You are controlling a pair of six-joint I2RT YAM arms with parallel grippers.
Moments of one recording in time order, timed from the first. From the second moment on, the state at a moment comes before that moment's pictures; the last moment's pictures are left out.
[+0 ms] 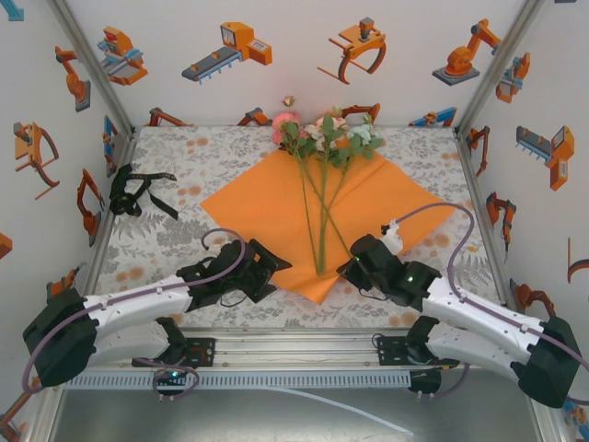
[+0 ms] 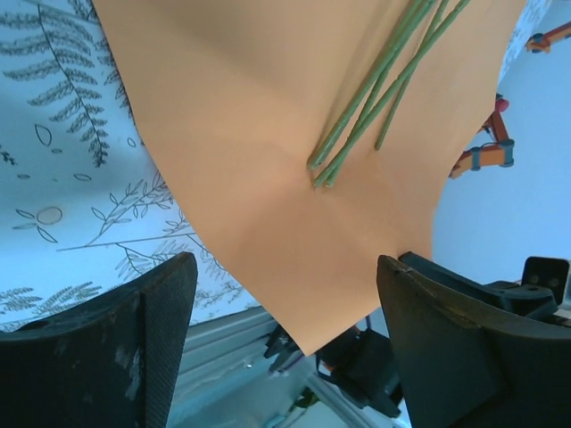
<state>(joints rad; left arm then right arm) -0.97 1.11 0.45 -0.07 -0.09 -1.65 0.88 0.90 0.57 -0.51 0.26 1.35</state>
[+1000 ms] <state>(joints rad) -0.97 1.38 0.50 0.14 0.02 -1.82 0.77 0.84 0.58 -0.62 0.17 0.86</state>
